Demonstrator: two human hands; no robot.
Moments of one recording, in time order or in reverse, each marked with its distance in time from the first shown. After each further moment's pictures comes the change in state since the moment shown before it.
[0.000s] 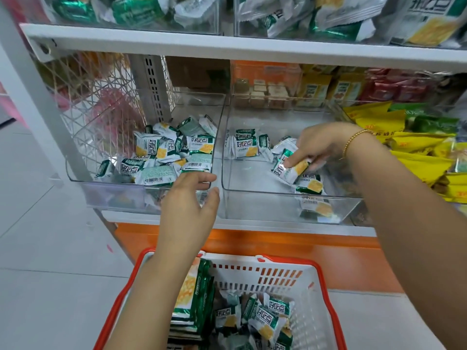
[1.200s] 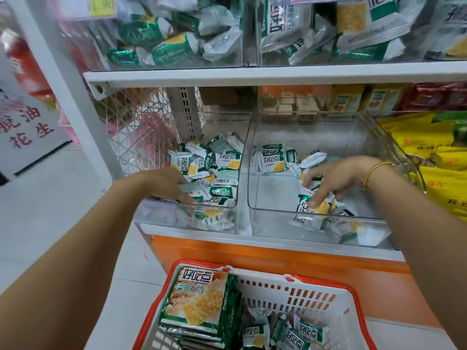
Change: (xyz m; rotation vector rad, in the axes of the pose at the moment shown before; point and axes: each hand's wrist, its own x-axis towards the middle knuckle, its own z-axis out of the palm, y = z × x) left_hand 0.130 -0.053 -0.076 0.809 -0.860 -0.278; right_hand 0.008 0.009 0.024 -0.205 -0.131 -0.031
